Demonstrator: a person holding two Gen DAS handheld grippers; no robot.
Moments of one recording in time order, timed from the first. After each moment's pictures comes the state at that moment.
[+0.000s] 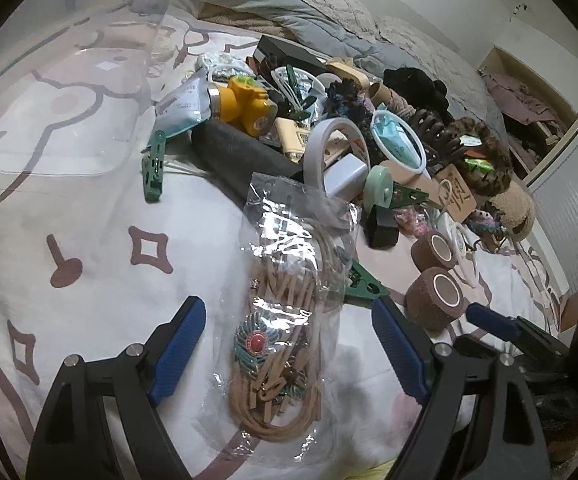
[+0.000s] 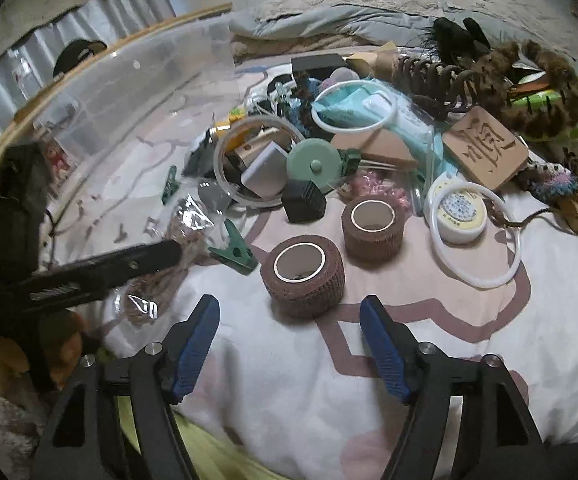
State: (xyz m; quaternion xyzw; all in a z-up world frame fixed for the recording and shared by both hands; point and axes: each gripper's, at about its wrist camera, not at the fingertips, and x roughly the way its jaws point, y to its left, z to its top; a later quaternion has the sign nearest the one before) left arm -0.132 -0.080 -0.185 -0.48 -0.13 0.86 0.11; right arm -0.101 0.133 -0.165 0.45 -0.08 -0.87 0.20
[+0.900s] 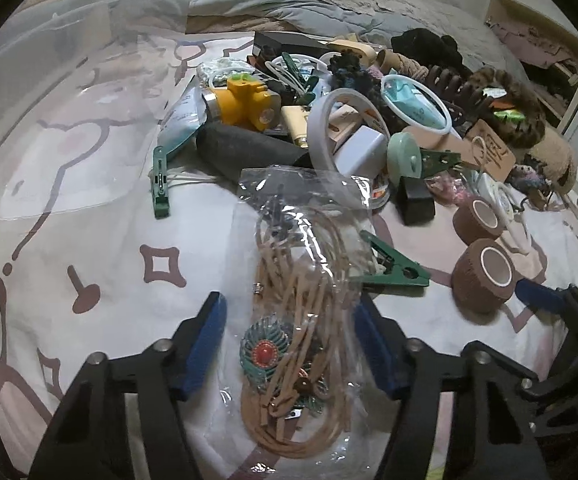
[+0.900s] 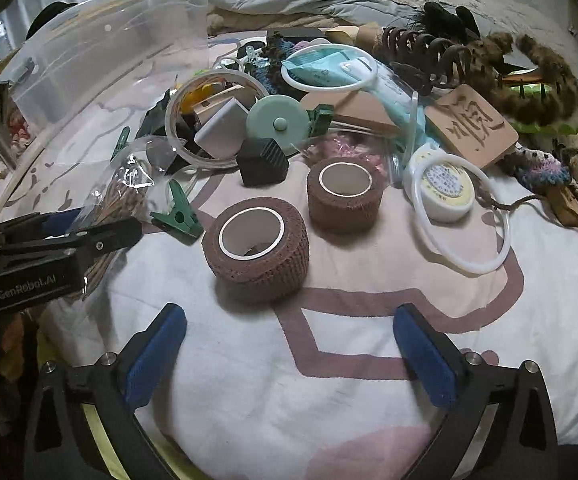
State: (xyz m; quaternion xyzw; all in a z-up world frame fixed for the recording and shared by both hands) left arm -0.137 -0.060 -0.193 -0.48 -0.01 0.87 0.06; right arm -0.113 0.117 -0.199 0.48 0.00 -0.87 0.14
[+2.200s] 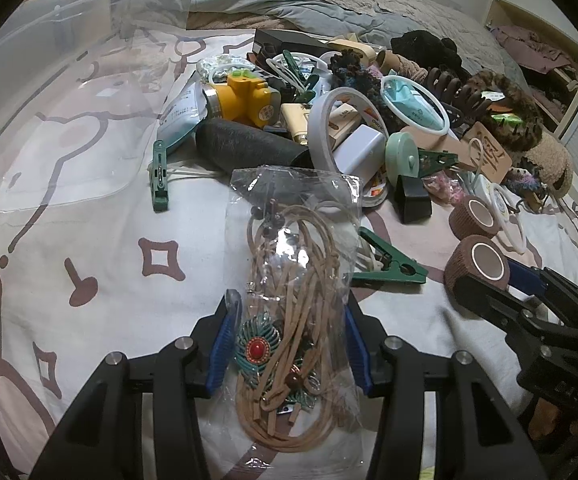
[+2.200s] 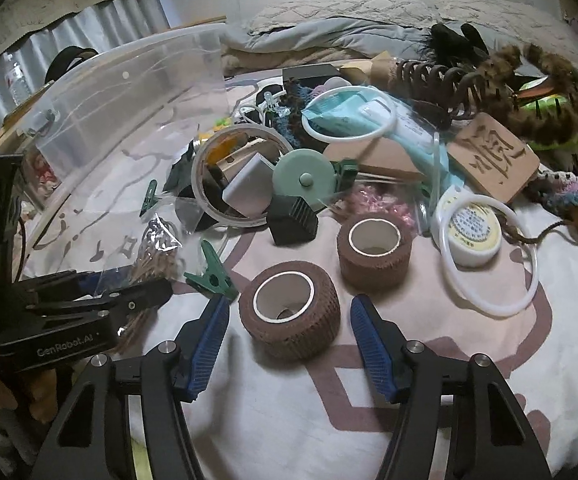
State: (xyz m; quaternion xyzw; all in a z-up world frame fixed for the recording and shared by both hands) left arm -0.135 -0.057 -0.194 -0.48 -0.02 0.87 0.07; right arm -0.127 0.115 -0.188 0.42 -0.06 -0.89 0.18
